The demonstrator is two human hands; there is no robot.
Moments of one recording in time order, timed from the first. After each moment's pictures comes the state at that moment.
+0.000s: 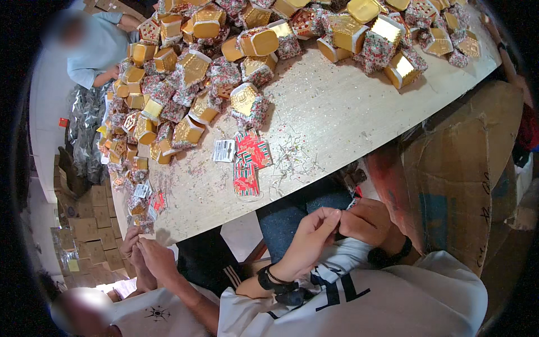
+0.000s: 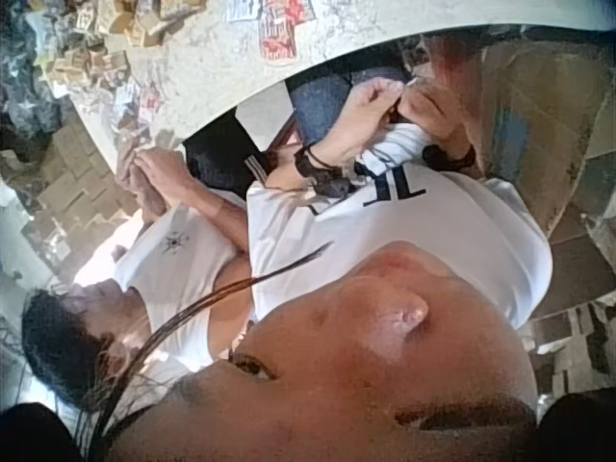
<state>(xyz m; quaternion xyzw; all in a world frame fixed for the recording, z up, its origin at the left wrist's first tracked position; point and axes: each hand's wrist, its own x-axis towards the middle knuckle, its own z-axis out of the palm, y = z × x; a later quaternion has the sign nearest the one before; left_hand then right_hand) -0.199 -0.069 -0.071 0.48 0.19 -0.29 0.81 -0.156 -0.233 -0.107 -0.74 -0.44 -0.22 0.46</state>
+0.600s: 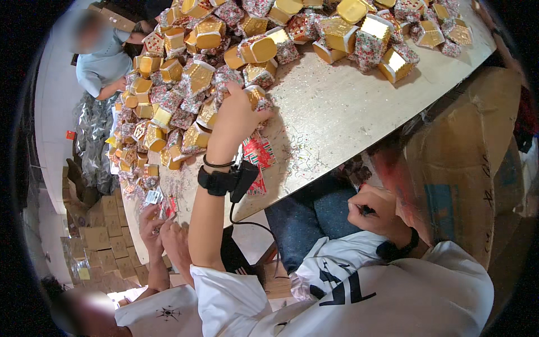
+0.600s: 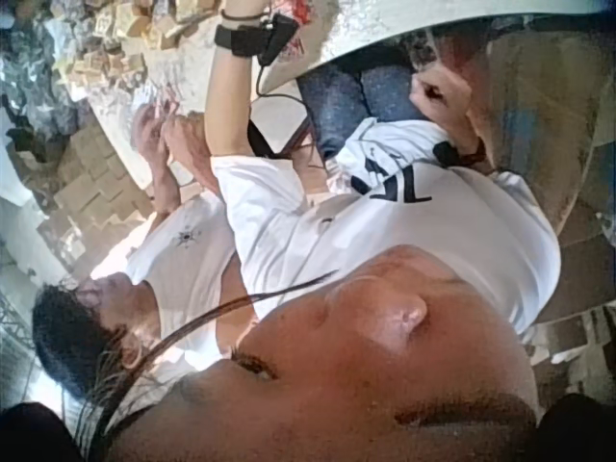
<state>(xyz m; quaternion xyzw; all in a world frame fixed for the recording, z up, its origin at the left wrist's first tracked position) 0.000 0.020 -0.005 0.99 -0.02 -0.05 0.15 -0.156 -0.229 -0.104 -0.78 -0.27 -0.14 0.54</state>
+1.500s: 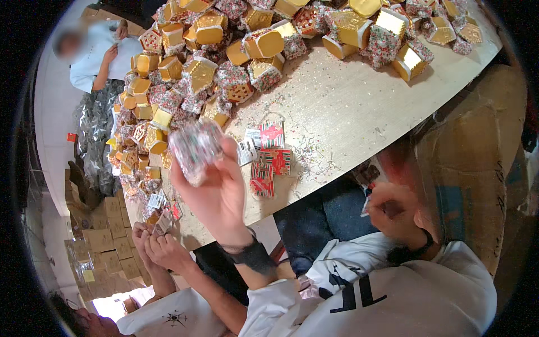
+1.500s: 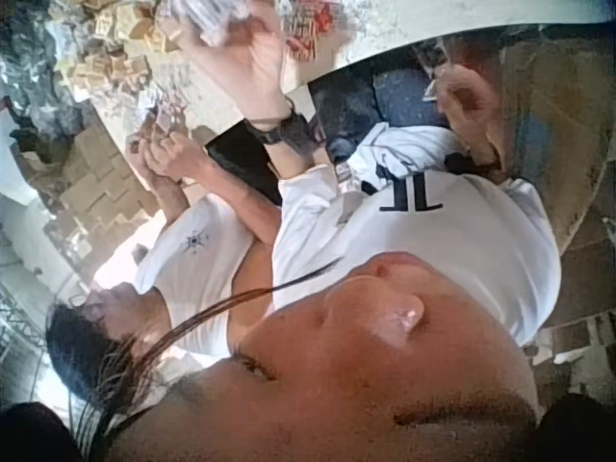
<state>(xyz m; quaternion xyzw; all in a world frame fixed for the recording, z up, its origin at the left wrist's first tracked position) -0.114 0.032 0.021 0.09 0.06 0.02 0.99 -0.164 -0.230 -0.082 -0.64 -0.12 0.02 0.76</state>
